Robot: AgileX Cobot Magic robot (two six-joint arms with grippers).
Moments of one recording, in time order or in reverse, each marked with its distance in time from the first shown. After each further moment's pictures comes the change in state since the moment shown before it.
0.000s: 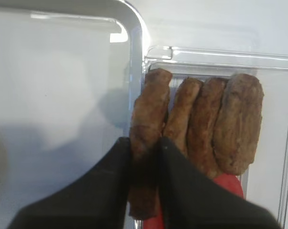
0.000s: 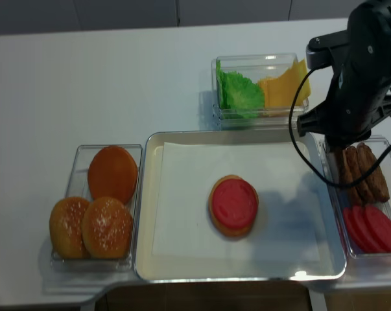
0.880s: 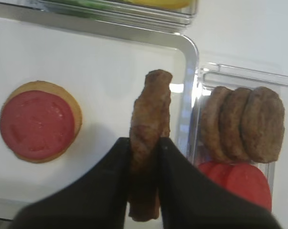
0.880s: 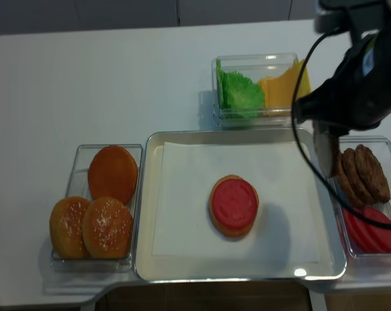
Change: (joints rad) left arm 0.000 0.000 0.000 0.000 0.000 0.000; right arm 0.183 -0.237 0.000 0.011 0.033 0.055
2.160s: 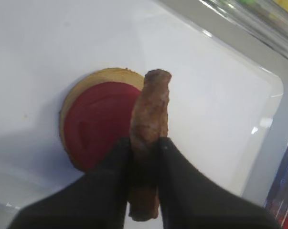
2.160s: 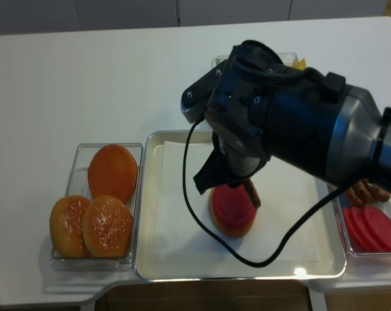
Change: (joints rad) left arm 0.000 0.000 0.000 0.000 0.000 0.000; right arm 0.377 0.352 -0.109 -0.216 0.004 0.151
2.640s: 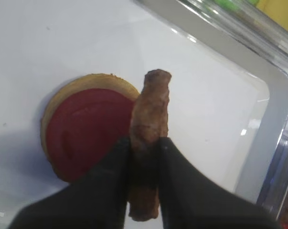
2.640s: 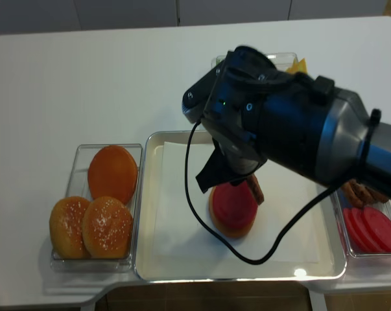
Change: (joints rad) left arm 0.000 0.000 0.000 0.000 0.000 0.000; right arm 0.000 0.027 -0.002 -0.043 0.000 0.012
